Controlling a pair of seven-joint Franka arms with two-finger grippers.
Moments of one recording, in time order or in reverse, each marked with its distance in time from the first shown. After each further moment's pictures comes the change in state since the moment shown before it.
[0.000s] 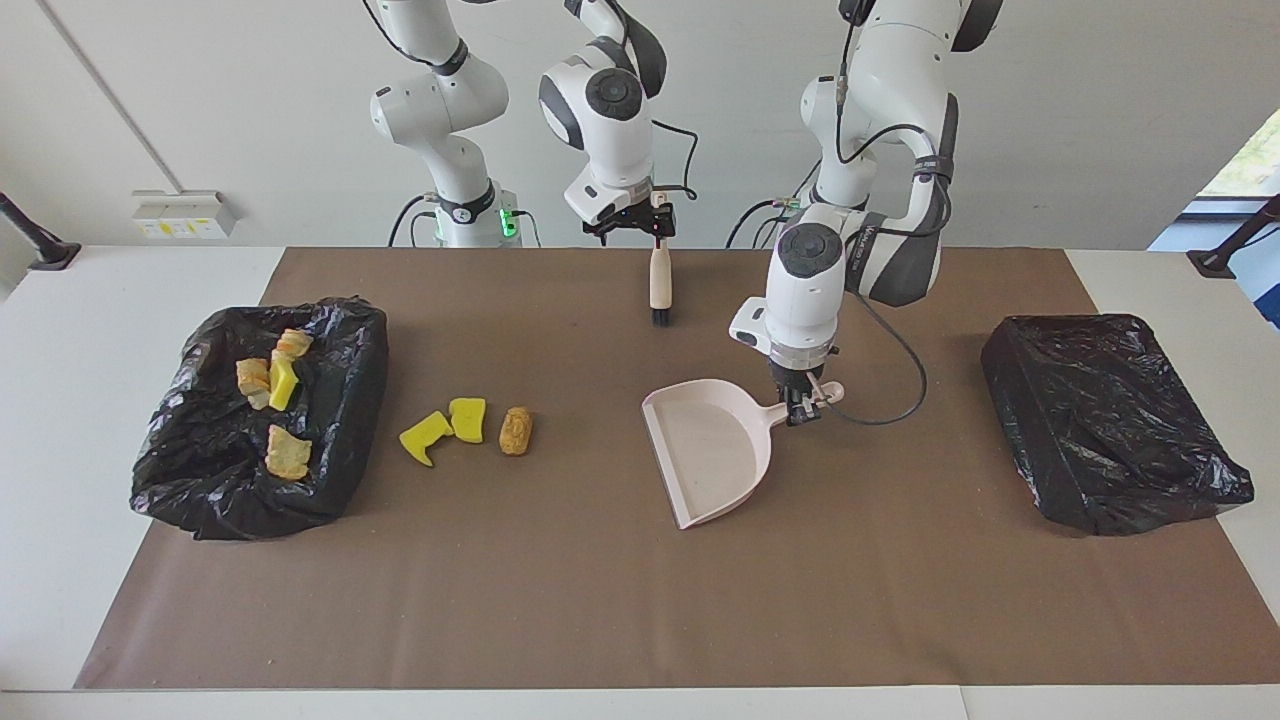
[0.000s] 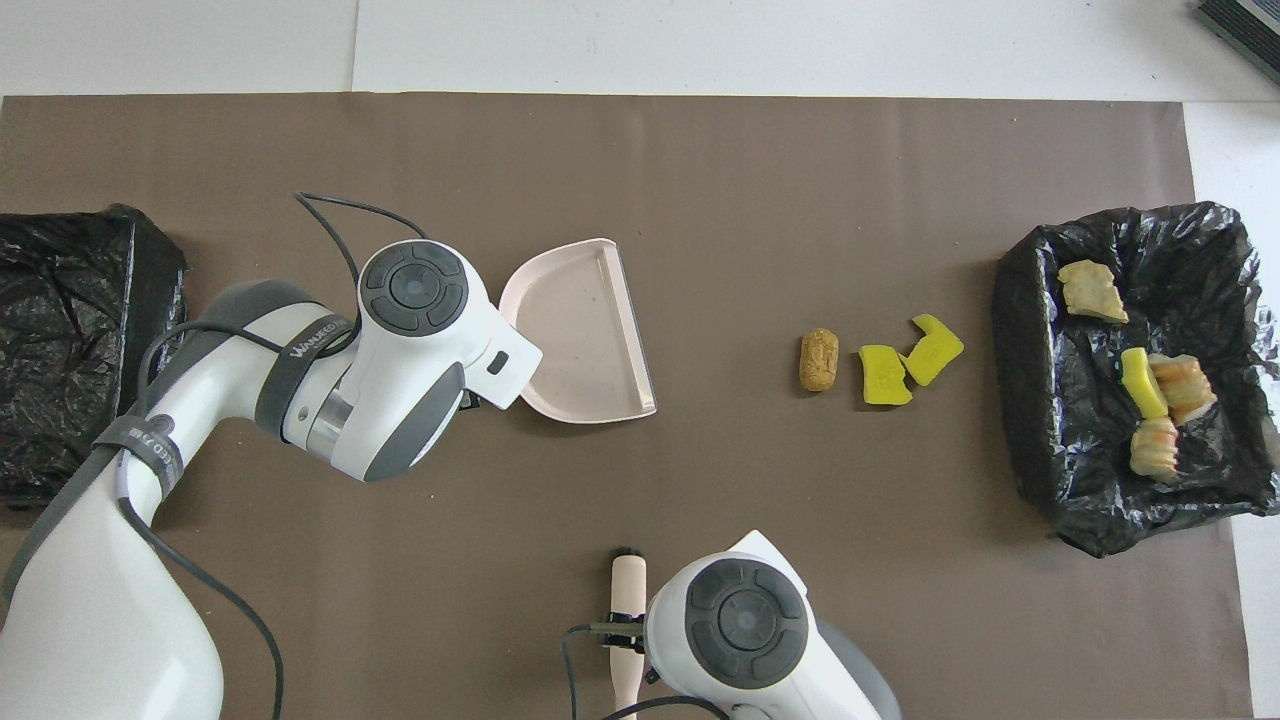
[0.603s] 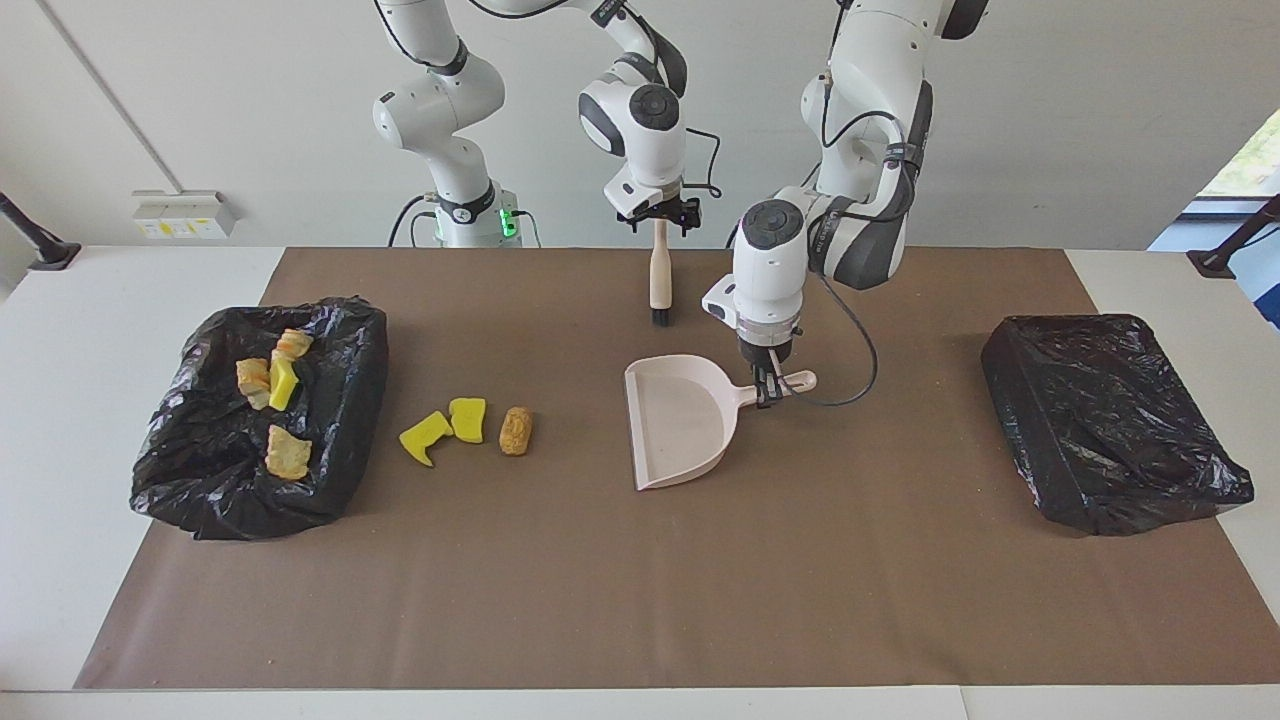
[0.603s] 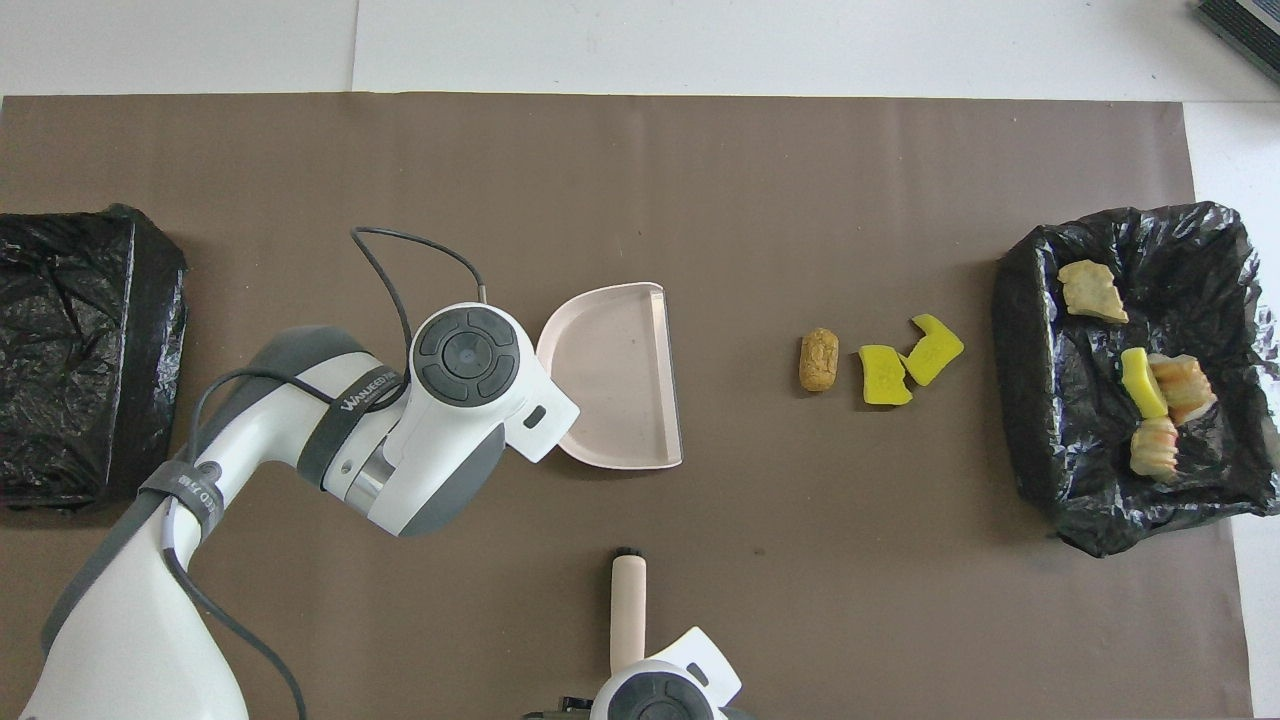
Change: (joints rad) left arm -0.074 -0.063 -0.004 -0.102 0.001 0.063 0.020; right arm 0.201 0.024 0.000 -0.148 0.084 0.175 0.102
